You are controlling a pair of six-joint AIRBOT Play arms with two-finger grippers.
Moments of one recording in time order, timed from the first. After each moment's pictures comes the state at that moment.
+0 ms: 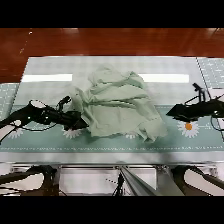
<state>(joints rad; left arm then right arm) -0.01 -1.42 0.62 0.57 -1.16 -1.14 -0.34 -1.24 0.75 -1.00 1.18 1.18</state>
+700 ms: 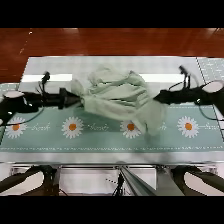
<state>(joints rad) 0.13 -1.24 0.76 0.27 -1.19 -1.00 -0.11 -1.22 0.89 -0.75 1.00 1.13</state>
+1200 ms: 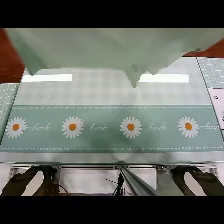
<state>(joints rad) 0.19 -0.83 1.67 0.26 -1.07 -1.00 -0.14 -0.81 1.66 -0.73 0.81 1.10</state>
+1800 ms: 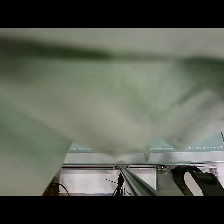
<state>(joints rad) 0.19 -0.71 1.95 0.51 -1.38 -1.51 -0.14 -0.69 1.88 -1.11 1.24 1.36</state>
